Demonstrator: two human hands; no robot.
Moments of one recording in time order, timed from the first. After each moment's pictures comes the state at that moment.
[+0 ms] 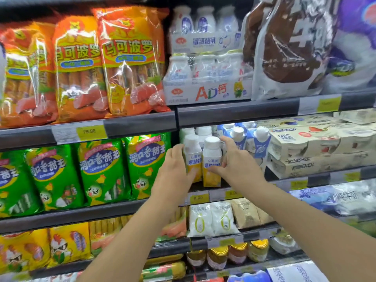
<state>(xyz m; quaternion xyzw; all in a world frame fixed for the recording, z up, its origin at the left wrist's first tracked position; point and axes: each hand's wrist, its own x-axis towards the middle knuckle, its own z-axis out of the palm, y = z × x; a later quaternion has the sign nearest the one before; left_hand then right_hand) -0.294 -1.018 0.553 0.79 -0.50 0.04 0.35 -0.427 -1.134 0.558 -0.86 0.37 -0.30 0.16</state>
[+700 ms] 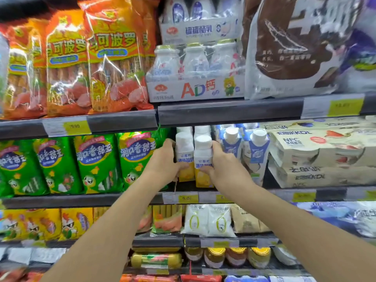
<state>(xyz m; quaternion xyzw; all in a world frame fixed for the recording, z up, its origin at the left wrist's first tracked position) -0.283 -1.055 0.569 0.86 -0.39 -0.07 0.33 -0.420 -1.157 0.551 -0.90 0.32 -0.21 0.23</state>
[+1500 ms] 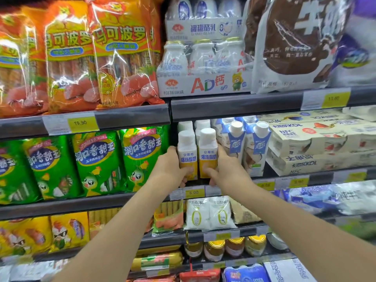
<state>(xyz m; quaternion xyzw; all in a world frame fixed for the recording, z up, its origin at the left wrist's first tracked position) -0.282 -1.036 0.554 0.81 -0.40 -0.15 0.39 -0.408 -1.140 0.529 -0.85 0.41 -0.19 0.27</state>
